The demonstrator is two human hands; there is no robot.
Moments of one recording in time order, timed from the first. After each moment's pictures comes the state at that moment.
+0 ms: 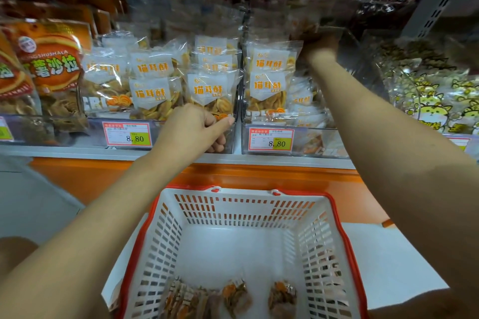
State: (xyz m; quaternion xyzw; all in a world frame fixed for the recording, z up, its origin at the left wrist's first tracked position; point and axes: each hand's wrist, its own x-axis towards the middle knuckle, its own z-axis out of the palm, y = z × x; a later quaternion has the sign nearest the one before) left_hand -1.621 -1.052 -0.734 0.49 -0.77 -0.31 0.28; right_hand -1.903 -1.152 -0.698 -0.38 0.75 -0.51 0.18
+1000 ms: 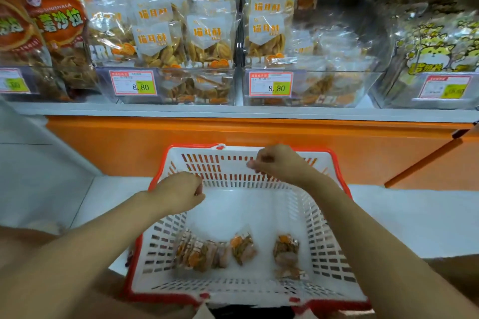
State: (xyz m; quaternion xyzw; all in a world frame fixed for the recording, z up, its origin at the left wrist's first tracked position) left_hand -1.552 -0.970 -0.871 0.45 -0.85 -0.19 -0.20; right_hand -1.795 -0.926 -0.855 -0.63 0.65 -0.19 0.37
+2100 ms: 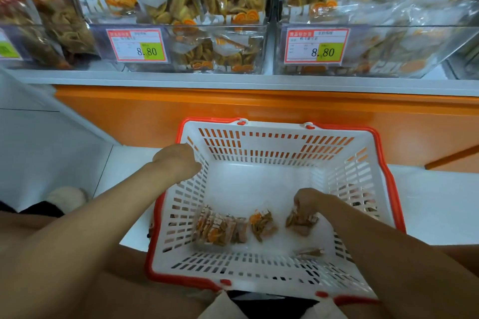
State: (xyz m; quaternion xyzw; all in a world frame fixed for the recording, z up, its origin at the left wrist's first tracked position) left_hand -1.533 -1.008 -0.892 0.63 -0.71 -0.20 -0.24; right_hand -1.813 -0.903 -1.056 -0.61 0.61 0.32 0.39
